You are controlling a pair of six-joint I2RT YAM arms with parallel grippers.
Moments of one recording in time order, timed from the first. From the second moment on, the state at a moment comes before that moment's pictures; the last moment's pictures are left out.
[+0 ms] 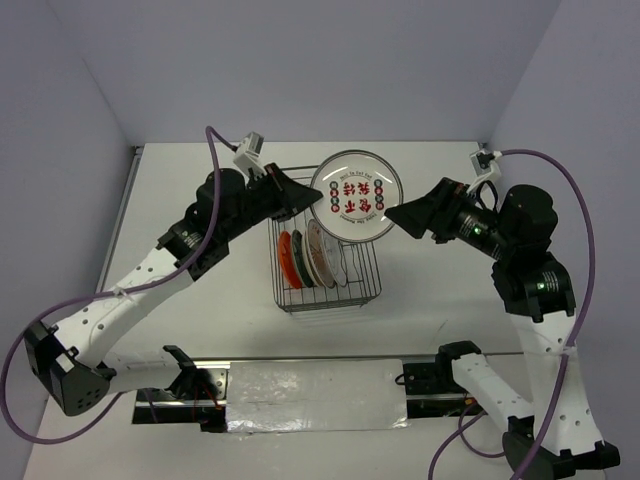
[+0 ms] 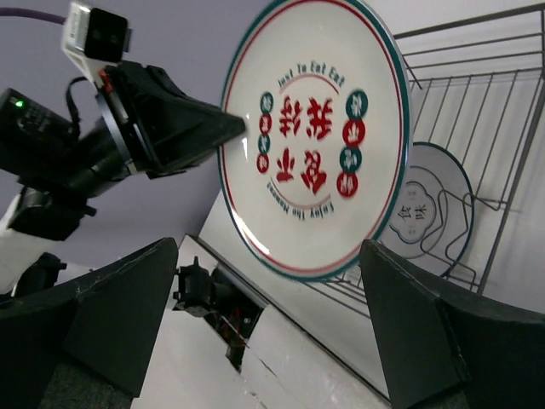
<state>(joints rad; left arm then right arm) -0.68 1.20 1.22 -0.14 0.05 -0.90 0.15 0.80 1.25 -0.64 -0.59 0.64</state>
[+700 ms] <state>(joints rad) -0.65 1.19 1.08 0.09 0.27 -0.98 0.14 0.83 1.17 -0.56 -0.49 0.60</state>
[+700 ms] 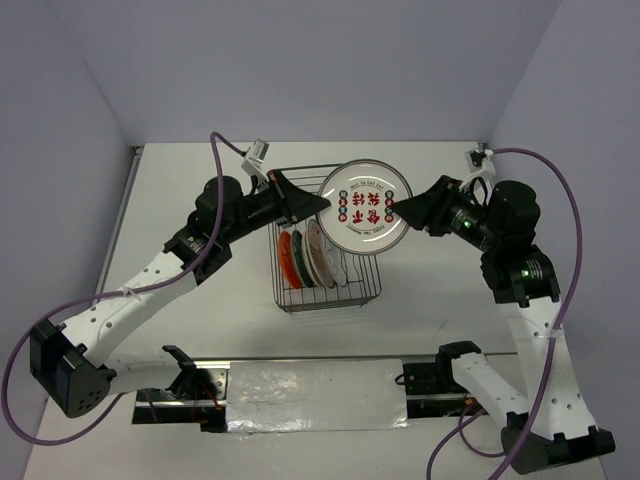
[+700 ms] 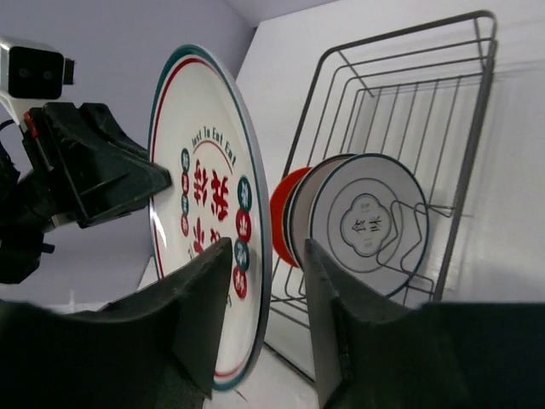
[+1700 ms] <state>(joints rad) -0.72 1.60 2.00 -1.08 -0.21 -0.59 -0.35 1.45 0.85 -0.12 -0.28 0.86</state>
